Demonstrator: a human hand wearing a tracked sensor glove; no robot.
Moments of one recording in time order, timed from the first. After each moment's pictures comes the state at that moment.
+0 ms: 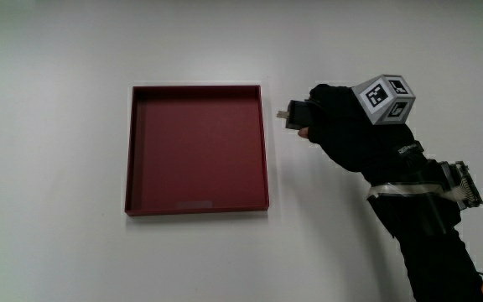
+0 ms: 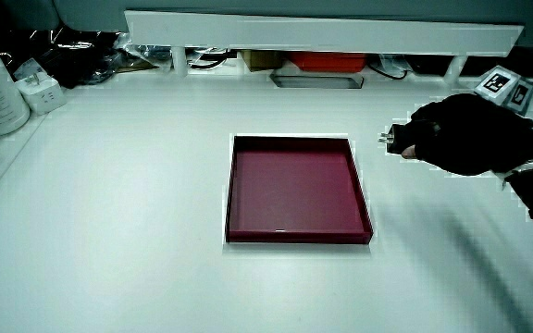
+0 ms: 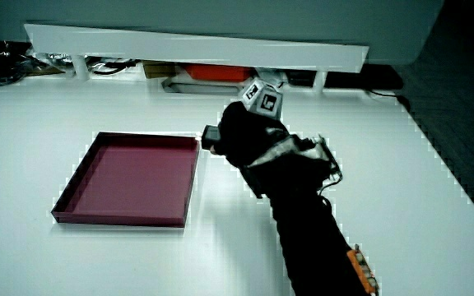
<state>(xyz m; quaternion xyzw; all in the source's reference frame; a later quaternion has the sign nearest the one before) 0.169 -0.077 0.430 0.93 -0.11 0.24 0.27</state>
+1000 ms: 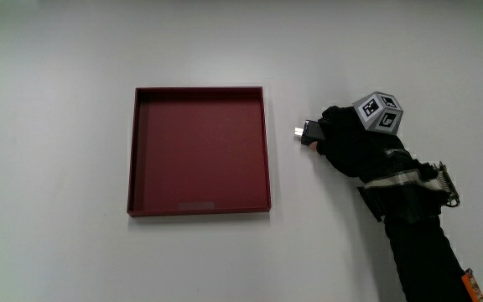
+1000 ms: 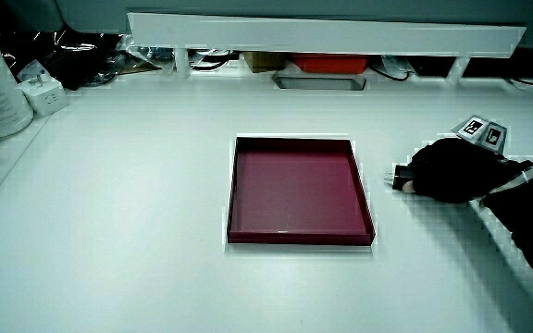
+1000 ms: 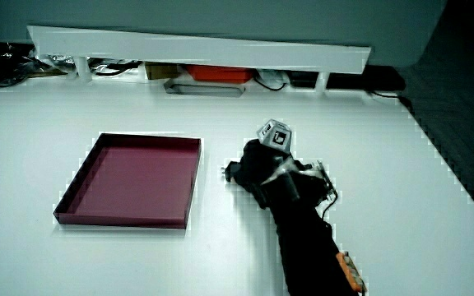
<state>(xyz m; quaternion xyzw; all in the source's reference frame) 0.194 -0.074 0.526 0.91 -0.02 0.22 0.35</state>
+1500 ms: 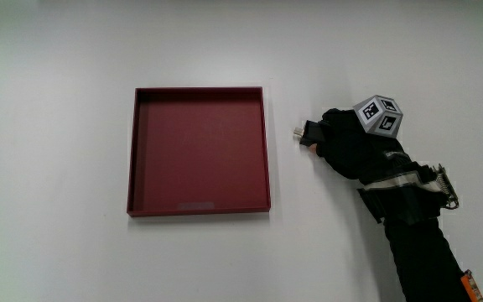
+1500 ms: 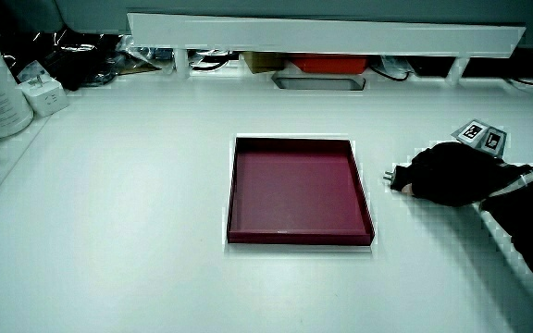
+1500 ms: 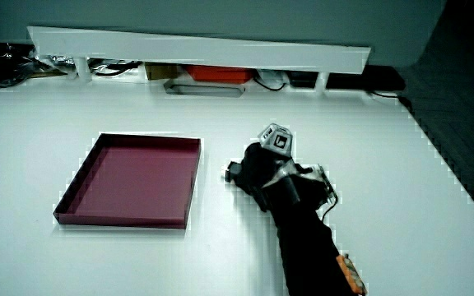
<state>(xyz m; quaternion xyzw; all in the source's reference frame) 0.198 -0.070 0.535 0.91 -0.02 0.22 0.35</state>
